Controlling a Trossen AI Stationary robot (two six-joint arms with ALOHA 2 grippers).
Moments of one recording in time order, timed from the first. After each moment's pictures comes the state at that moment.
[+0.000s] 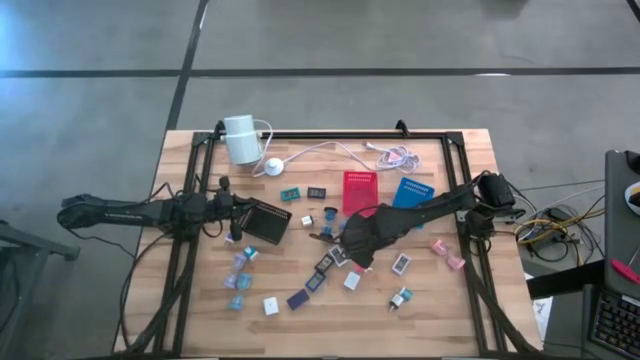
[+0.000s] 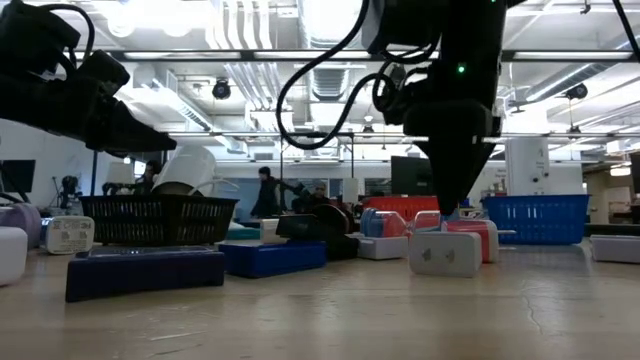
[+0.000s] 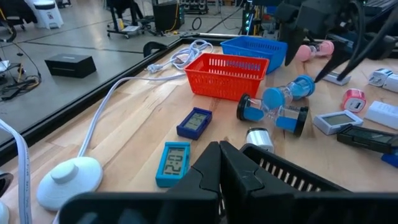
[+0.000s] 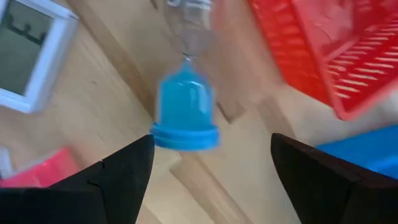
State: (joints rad) left arm 0.01 0.31 0.01 0.04 -0.30 -0.05; right arm 0.21 1.86 1.28 -0.97 0.26 0.80
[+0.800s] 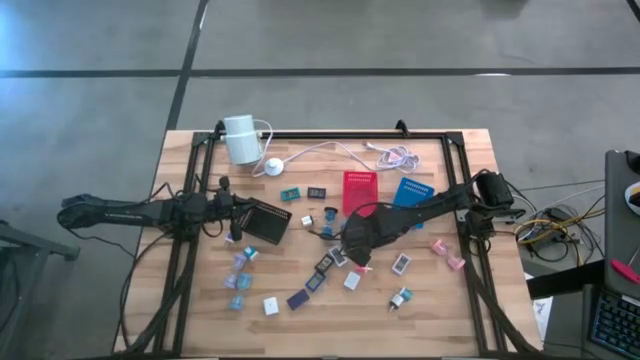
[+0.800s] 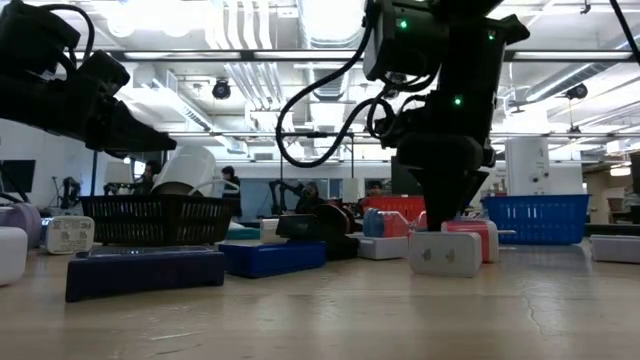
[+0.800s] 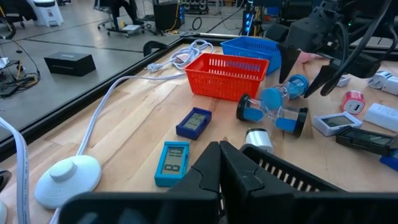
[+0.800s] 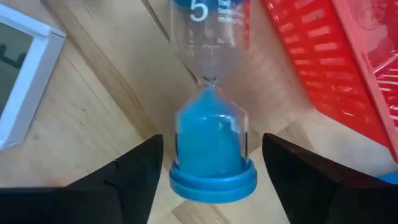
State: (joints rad) left arm 0.01 0.31 0.01 0.04 -0.30 -0.05; right arm 0.18 1.86 1.16 -0.78 0.26 0.77
